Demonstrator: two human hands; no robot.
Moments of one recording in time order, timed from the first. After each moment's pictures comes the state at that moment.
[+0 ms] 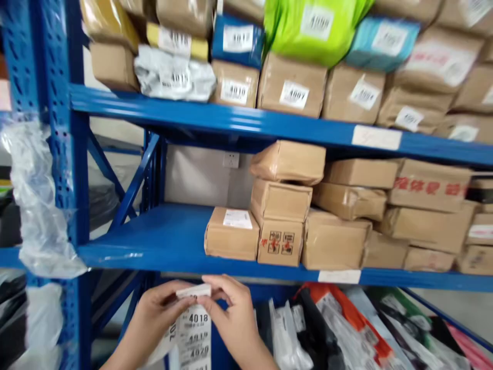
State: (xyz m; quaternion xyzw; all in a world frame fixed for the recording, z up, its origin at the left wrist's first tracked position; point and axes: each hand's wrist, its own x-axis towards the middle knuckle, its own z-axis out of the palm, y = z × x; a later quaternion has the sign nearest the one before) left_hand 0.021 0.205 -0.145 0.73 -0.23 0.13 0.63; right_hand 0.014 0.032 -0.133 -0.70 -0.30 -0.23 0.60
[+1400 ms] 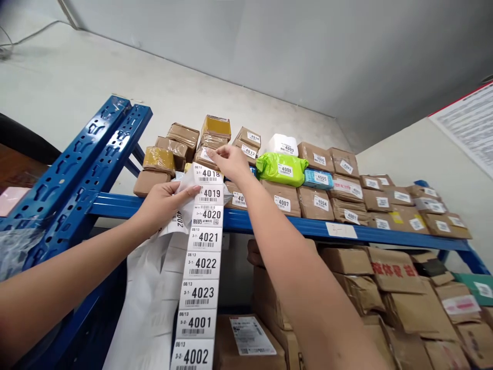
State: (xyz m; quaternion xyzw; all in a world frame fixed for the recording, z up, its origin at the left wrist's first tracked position) left_hand 0.081 0.258 0.197 0.59 -0.41 0.34 0.60; right_hand 0.057 0.104 0.289 -0.69 -0.34 -0.56 0.32
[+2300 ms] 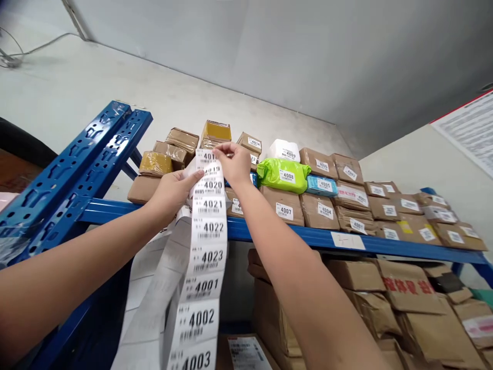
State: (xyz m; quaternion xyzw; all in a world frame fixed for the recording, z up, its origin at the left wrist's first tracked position) left_hand 0.079 0.233 0.231 0.55 -0.37 0.36 0.66; right_hand 0.078 0.103 0.316 -0.52 -0.41 -0.65 0.37
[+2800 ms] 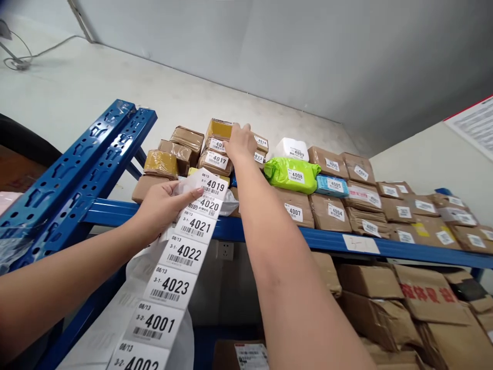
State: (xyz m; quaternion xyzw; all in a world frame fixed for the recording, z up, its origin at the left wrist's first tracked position) left_hand 0.080 0.257 0.206 0.56 -0.40 0.34 0.64; right_hand 0.103 0.104 0.396 -0.59 -0.21 -0.77 0.15
